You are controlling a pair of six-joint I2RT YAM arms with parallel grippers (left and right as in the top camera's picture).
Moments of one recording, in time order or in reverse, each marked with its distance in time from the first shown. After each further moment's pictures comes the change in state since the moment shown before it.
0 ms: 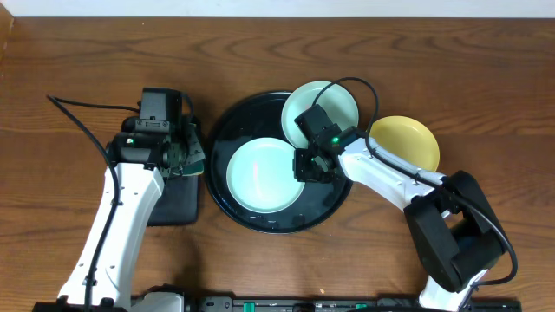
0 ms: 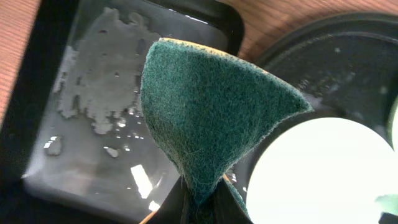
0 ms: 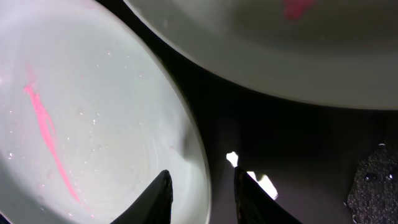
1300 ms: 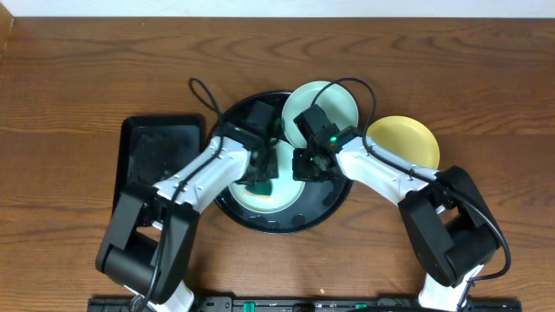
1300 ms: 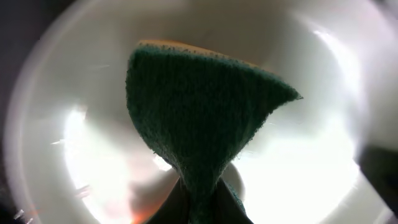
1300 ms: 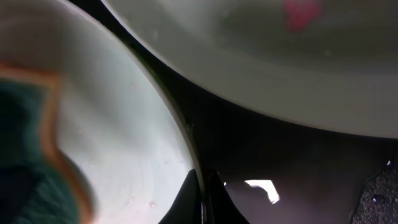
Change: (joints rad) left arm -0.412 0.417 0.000 0.181 0.126 -0.080; right arm -0.001 0.033 0.007 0.020 0.006 -0.005
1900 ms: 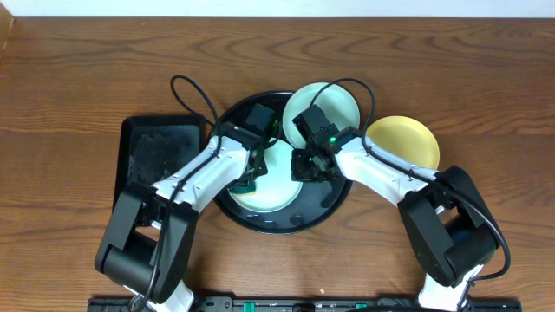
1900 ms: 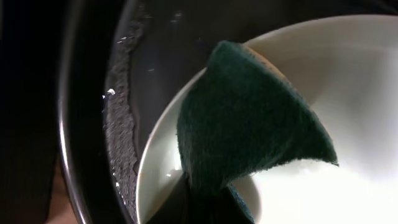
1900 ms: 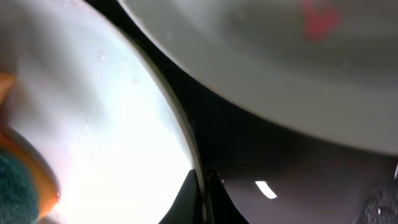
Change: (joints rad) left arm 0.025 0.000 0.003 -0.105 -0.275 -0.286; right arm 0.000 0.001 0.000 0.006 -0.017 0.000
